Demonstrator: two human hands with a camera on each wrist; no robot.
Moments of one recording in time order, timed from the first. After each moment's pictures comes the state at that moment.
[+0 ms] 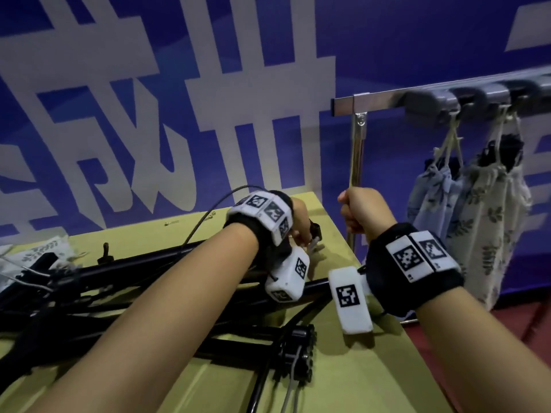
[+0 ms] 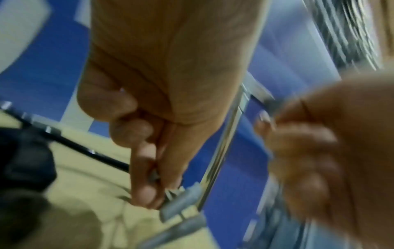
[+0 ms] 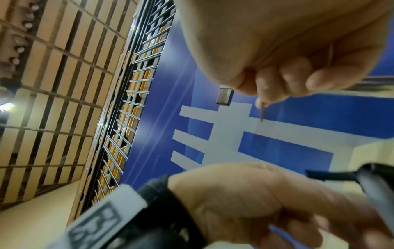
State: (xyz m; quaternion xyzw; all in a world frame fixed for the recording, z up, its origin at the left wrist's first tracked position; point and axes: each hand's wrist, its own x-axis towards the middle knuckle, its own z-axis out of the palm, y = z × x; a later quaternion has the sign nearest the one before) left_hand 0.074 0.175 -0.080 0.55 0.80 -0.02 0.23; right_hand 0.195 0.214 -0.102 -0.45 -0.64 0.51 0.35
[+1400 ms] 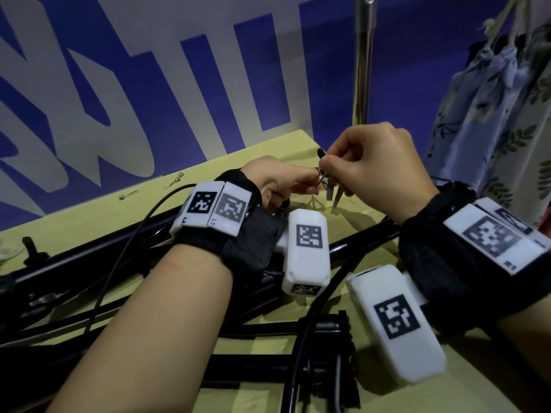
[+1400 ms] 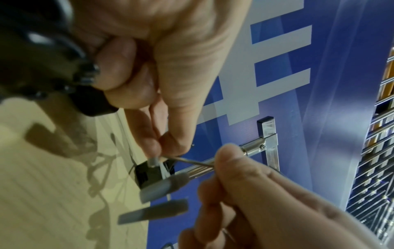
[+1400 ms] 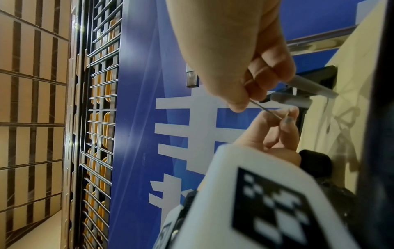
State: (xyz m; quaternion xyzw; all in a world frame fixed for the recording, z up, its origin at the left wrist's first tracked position) left_hand 0.037 0.199 -0.135 0.46 0.77 0.22 0.38; right_hand 0.182 0.201 -0.148 -0.40 -0.78 0.24 0.43
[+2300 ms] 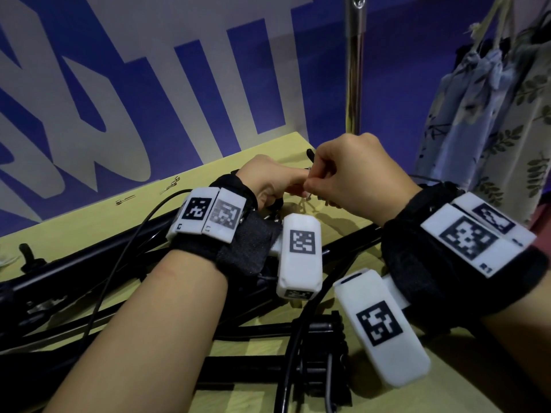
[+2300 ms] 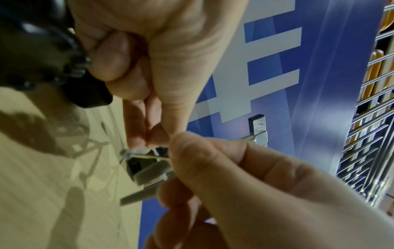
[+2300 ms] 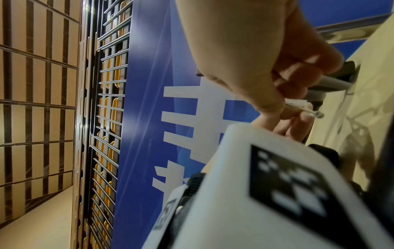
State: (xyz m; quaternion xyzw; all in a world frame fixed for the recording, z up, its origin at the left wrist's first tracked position) left_hand 0.045 0.189 -0.129 0.47 0.78 0.26 0.32; right_hand 0.178 0.191 -0.137 -0.39 -0.84 0.21 0.31
